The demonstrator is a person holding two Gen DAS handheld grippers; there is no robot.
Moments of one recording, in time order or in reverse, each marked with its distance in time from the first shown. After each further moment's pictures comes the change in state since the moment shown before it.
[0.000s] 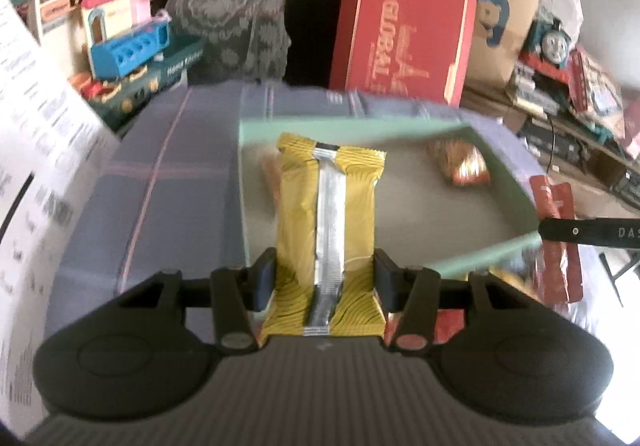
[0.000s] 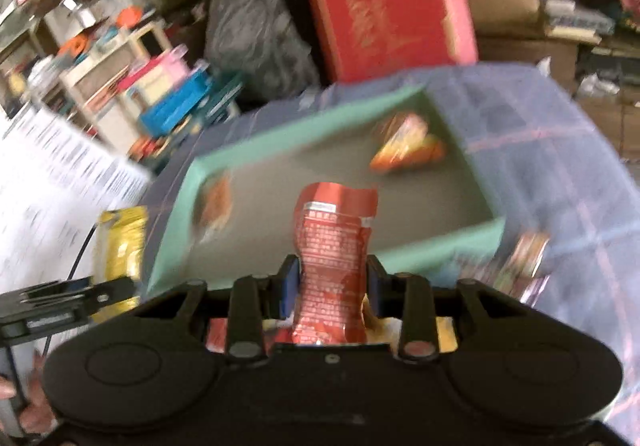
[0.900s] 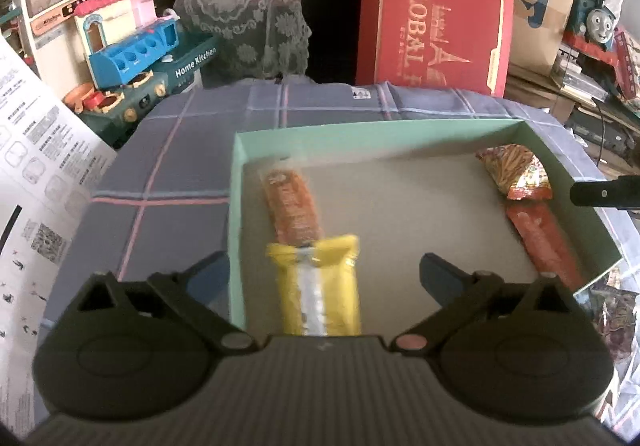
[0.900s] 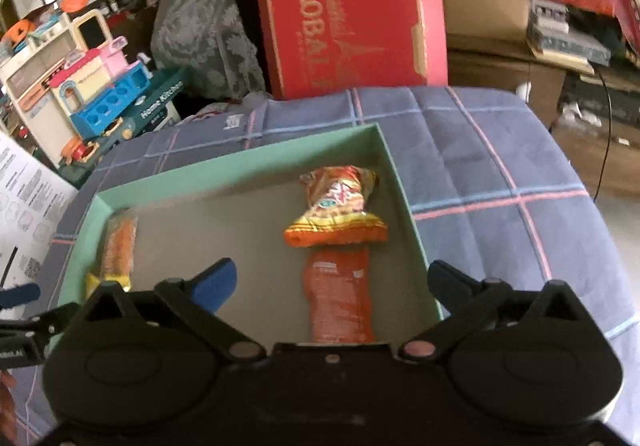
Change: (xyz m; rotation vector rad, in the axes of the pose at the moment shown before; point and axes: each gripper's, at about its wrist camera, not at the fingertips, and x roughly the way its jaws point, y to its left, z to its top) left arm 0.089 -0.017 0.024 0.033 0.049 0.127; right arm 0.075 -0.020 0.048 -0.075 0.042 -0.129
